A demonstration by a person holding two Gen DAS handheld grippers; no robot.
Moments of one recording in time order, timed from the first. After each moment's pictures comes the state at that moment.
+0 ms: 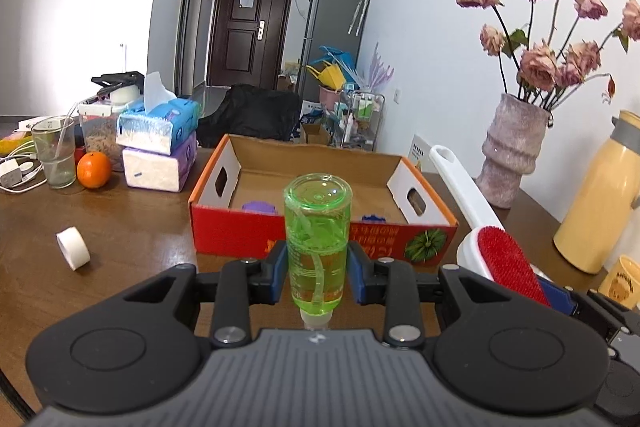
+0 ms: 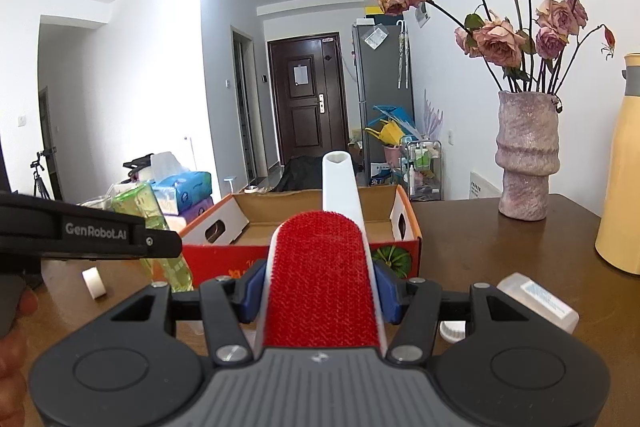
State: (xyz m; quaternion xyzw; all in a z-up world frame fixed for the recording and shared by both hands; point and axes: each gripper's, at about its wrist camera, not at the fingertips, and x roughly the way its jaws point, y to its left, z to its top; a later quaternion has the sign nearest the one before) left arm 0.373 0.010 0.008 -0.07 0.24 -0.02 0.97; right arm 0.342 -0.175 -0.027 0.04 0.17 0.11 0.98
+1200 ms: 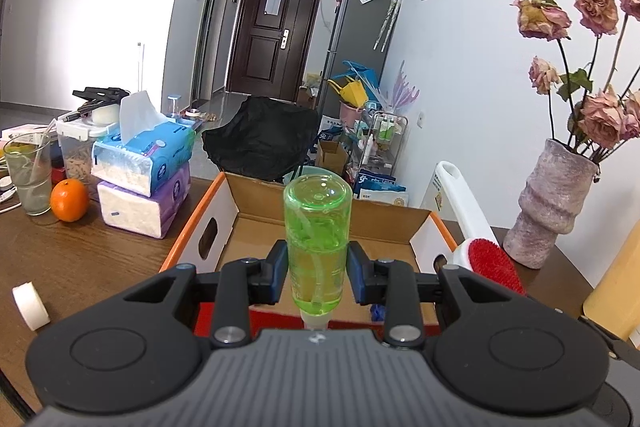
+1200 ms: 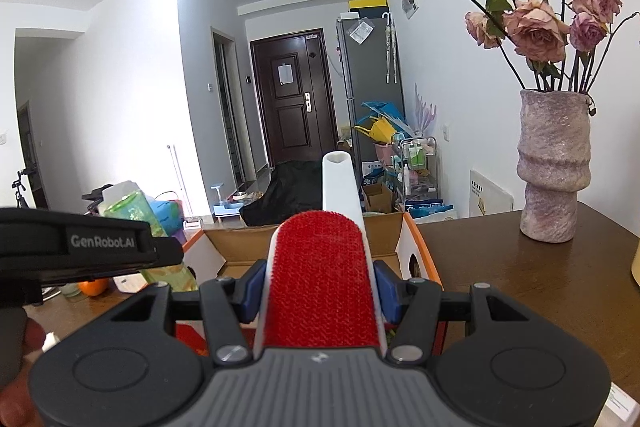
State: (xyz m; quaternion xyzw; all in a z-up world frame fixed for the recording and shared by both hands) left arm 0.485 0.011 0.019 -0.11 0.22 0.01 0.97; right arm 0.458 -0.157 -0.014 0.06 0.18 0.09 0.98
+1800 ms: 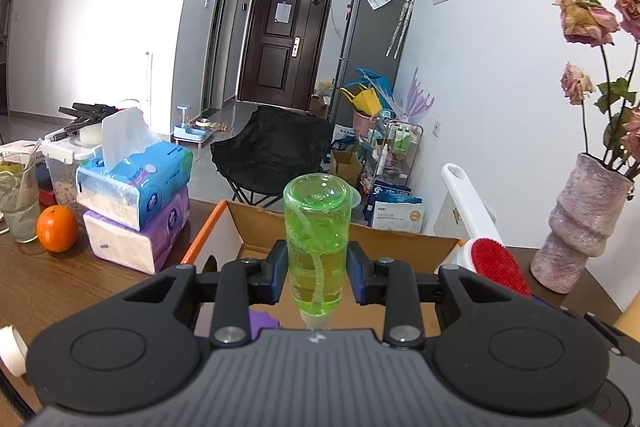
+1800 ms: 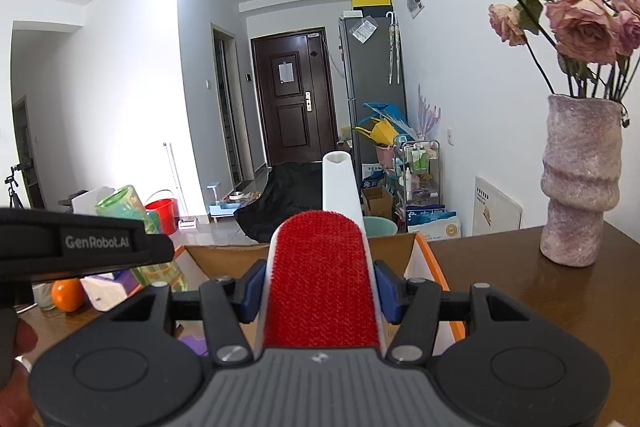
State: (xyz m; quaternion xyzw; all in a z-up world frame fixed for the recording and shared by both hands) left arm 0.547 0.017 0.016 -0.09 0.21 0.03 0.97; right arm 0.524 -0.142 -0.017 0.05 0.18 0.09 0.98
